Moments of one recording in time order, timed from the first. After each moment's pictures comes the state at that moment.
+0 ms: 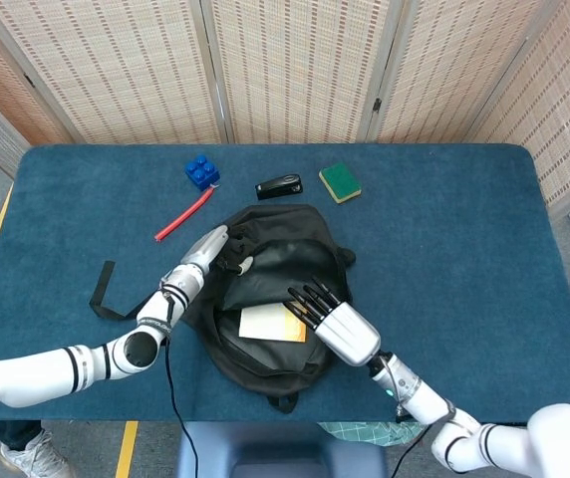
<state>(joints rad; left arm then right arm) -1.09 -1.46 -0.35 -1.45 0.39 0.64 0.04 0.62 -1.68 -0.07 -1.22 -1.72 1.35 -0.36</state>
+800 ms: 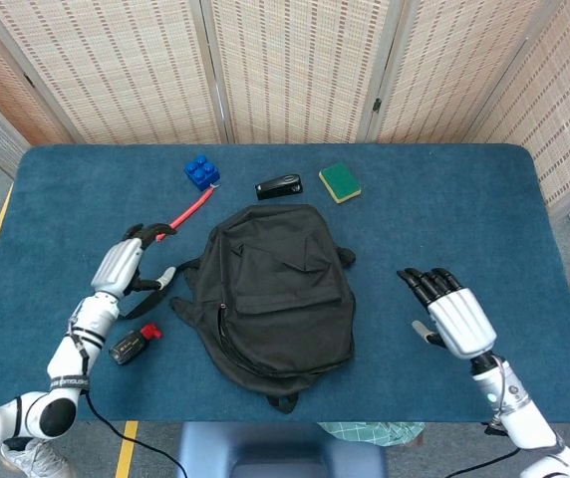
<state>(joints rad) -0.68 -1.25 -0.22 -1.69 0.98 1.06 -0.08 0.40 -1.29 -0.06 -1.46 -1.56 1.45 -0.10</state>
